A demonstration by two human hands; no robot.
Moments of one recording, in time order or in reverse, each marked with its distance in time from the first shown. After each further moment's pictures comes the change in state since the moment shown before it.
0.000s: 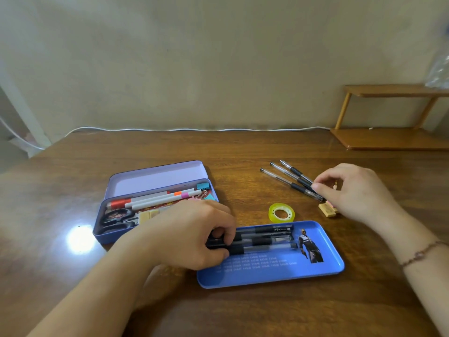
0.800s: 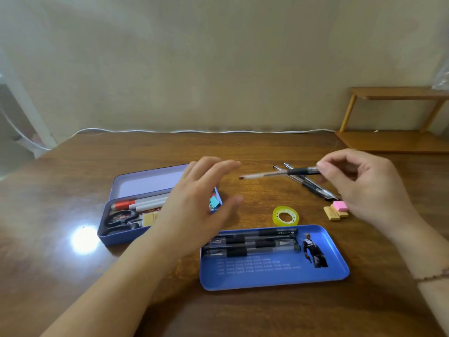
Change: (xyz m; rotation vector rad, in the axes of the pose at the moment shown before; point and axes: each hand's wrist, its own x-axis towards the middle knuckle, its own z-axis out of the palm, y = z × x) left_hand 0.012 0.000 0.011 -0.128 0.646 -0.164; right_hand -0.012 -0.026 -0.013 0.513 0.240 -0.220
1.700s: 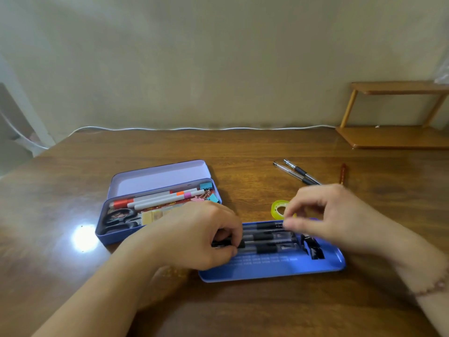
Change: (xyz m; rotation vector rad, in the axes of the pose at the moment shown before) left_hand -0.002 -0.001 -0.009 0.005 -0.641 0.146; right_hand -0.019 -0.010 0.016 -0.143 -0.603 -0.067
